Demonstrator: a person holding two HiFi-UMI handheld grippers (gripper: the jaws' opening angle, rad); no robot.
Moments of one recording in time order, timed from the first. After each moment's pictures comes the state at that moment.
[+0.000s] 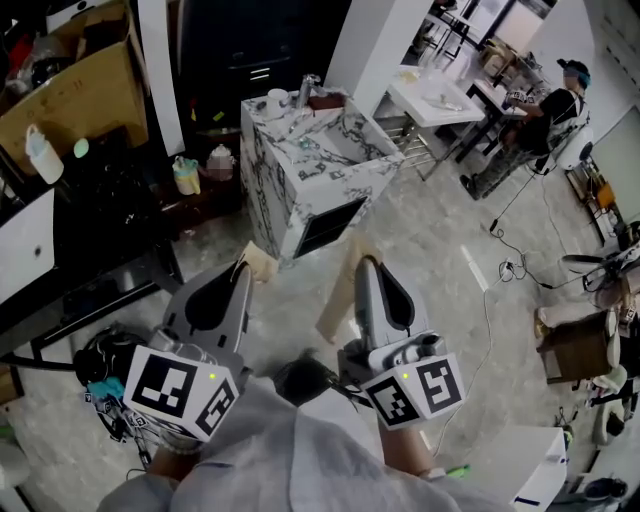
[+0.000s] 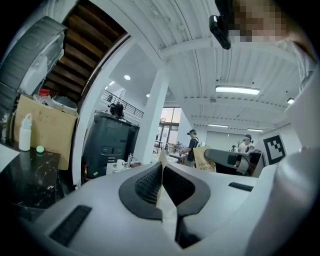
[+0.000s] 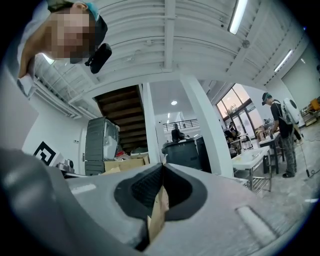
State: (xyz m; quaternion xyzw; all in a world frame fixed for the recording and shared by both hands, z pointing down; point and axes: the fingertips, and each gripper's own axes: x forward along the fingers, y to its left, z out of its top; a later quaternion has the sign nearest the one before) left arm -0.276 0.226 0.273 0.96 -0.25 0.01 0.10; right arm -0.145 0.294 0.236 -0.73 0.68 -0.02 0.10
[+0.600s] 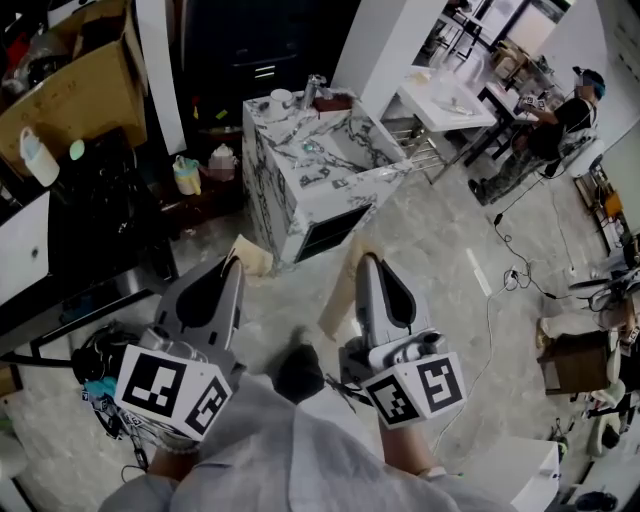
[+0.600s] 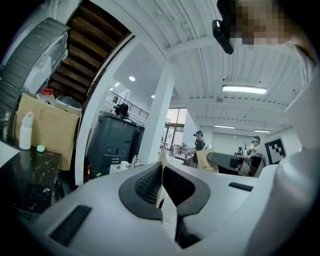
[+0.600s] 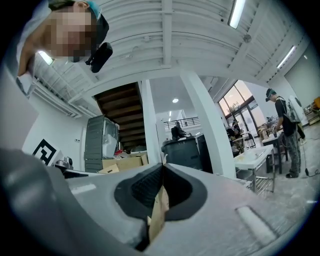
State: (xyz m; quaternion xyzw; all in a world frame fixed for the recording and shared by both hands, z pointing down) left arm -0.247 0.179 0.275 0.95 -0.28 0.01 0.11; right arm -0.104 0.248 0.245 -0.72 0.69 -0.03 0.09
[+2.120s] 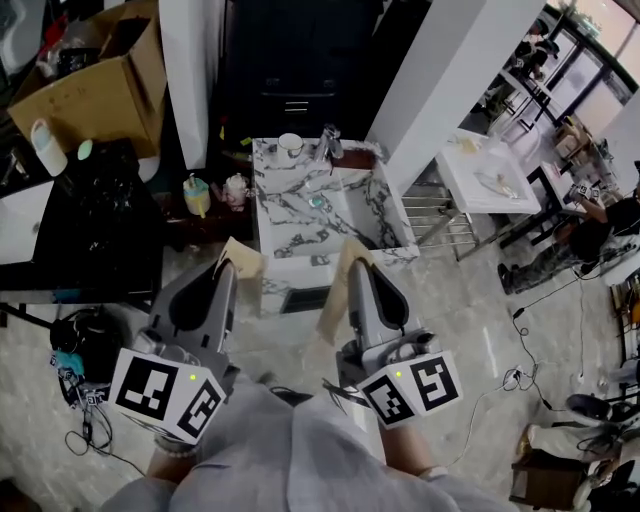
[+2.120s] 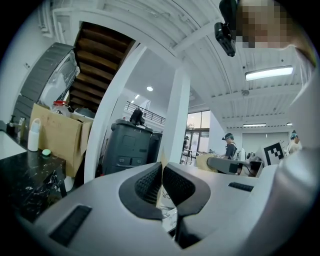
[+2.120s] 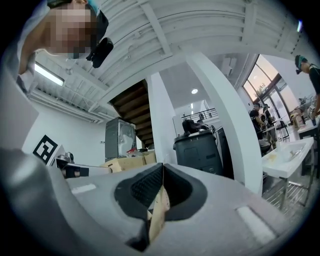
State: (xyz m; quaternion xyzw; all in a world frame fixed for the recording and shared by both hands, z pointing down) left arm -0.072 0.085 0.261 0.89 -0.44 -0.02 0.10; right arm 0.087 0.105 0.245 -0.59 0.80 -0.04 0.08
